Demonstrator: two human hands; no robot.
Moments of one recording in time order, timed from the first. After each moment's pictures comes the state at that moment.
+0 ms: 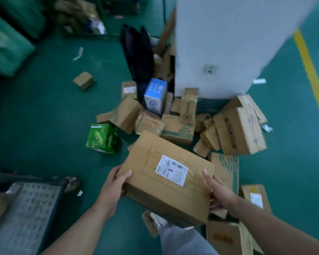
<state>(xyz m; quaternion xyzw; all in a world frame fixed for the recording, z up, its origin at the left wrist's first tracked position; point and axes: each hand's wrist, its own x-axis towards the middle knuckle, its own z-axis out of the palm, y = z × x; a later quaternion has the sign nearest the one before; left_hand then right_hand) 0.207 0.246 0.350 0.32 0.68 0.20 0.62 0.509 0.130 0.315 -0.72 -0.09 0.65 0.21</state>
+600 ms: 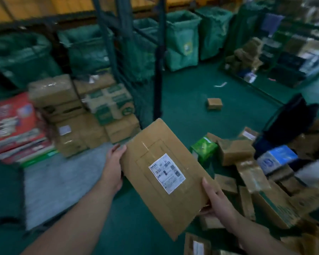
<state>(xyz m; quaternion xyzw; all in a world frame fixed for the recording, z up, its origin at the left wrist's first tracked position) -0.251 0.043 0.455 0.05 0.64 0.64 0.43 0.061 0.122 0.423 -0.60 -0.44 0.66 0.10</state>
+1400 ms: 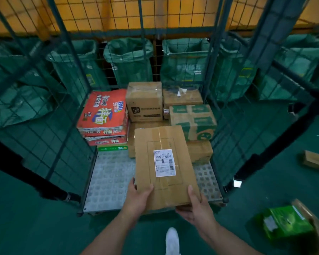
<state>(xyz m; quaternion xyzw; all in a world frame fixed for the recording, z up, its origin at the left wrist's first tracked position) -0.493 -0.058 0.411 -0.04 0.75 0.58 0.32 -0.360 0.105 0.382 -0.43 -0.46 0.77 0.04</state>
